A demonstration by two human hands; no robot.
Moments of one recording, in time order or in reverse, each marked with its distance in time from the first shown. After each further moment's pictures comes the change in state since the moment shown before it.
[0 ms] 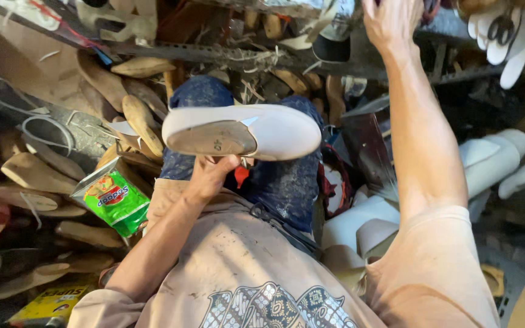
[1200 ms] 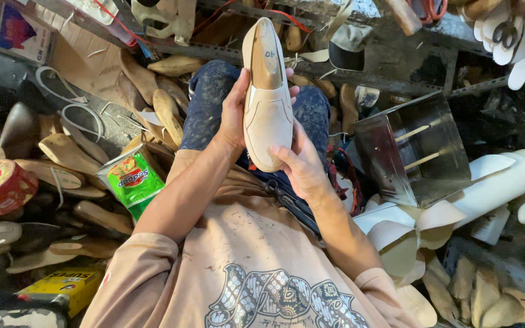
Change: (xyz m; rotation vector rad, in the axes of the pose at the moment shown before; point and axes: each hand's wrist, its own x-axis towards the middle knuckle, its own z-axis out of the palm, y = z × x) left_hand 0.054 0.054 0.073 -0.647 -0.213 -0.339; right_hand -0.167 -0.279 -0.149 2.025 -0.315 0.919
